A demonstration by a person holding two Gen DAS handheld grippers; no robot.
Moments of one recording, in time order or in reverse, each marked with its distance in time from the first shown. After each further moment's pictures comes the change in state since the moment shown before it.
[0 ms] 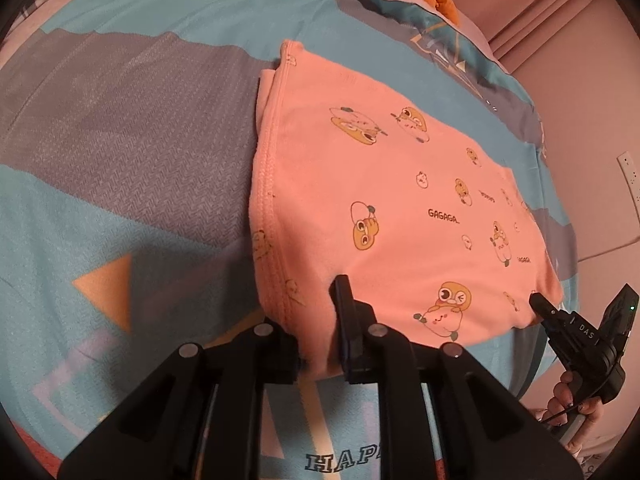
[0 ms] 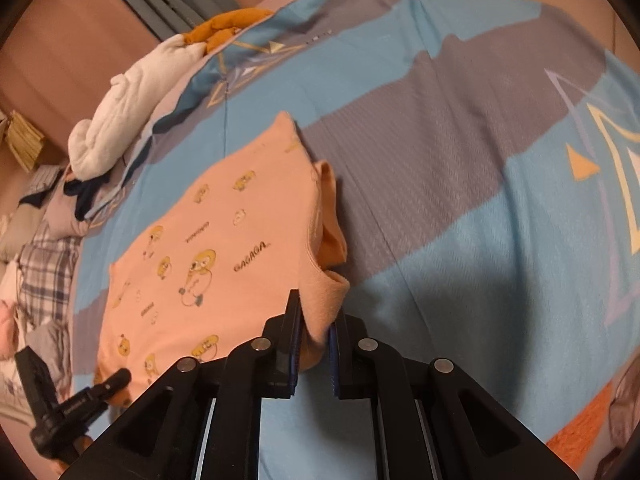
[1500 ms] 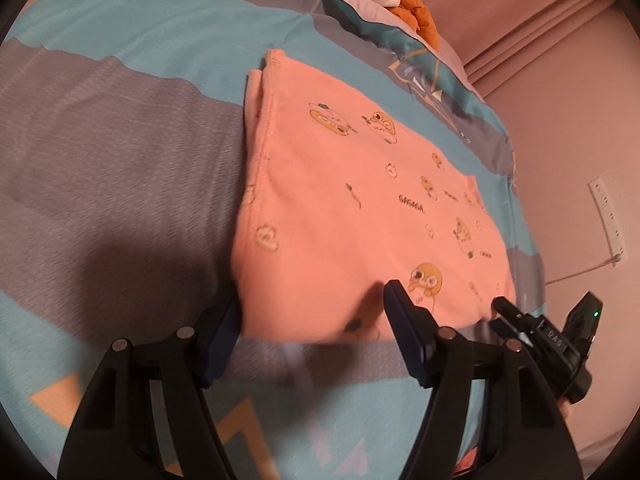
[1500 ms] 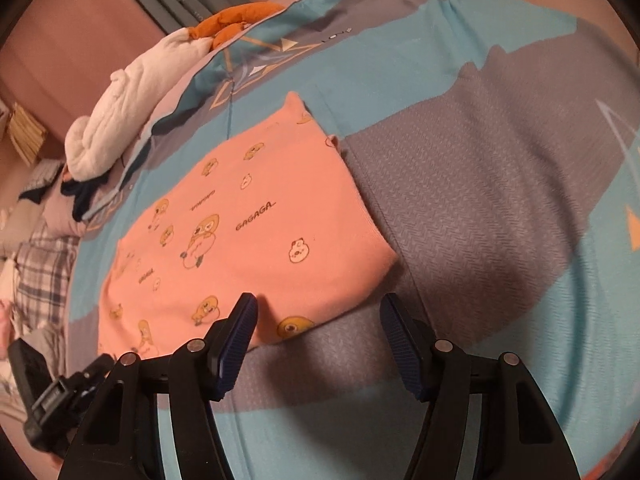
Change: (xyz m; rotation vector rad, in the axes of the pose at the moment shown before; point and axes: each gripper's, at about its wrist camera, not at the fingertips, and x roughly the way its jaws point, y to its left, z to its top) left arm 0.027 -0.004 0.047 -0.033 -0.059 -0.164; right arm 0.035 0.015 0.032 -0.030 -0.014 0.029
